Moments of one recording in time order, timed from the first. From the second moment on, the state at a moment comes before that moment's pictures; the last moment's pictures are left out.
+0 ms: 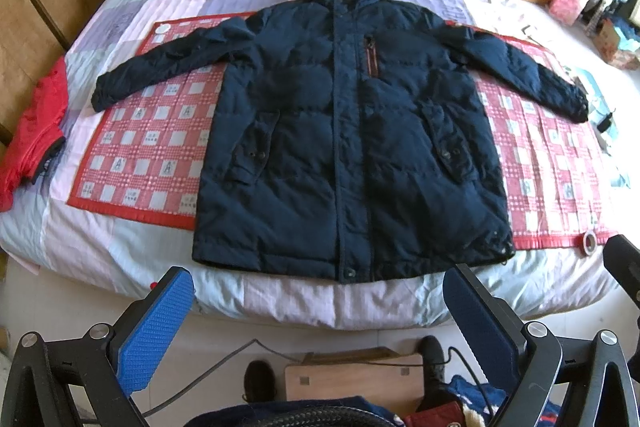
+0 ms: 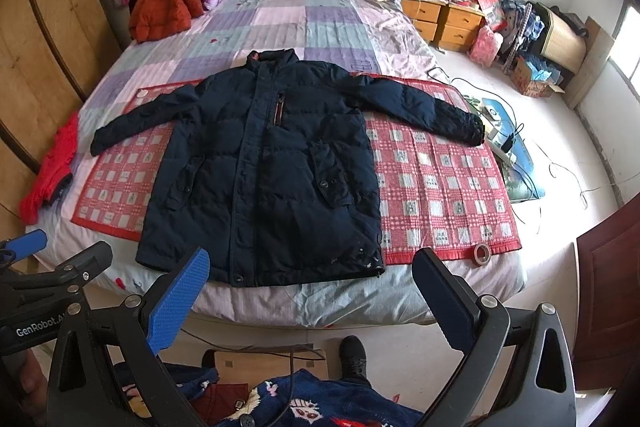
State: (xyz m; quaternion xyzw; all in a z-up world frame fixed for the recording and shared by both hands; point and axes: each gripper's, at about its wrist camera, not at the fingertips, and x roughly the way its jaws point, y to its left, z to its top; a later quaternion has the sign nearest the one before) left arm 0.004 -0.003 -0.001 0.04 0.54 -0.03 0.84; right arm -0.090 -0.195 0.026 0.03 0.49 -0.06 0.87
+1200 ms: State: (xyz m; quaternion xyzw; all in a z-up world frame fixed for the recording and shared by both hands) left arm 0.026 0.002 -0.004 0.03 0.54 -0.02 0.84; right arm -0.042 -0.199 0.028 0.02 0.50 -0.05 0.87
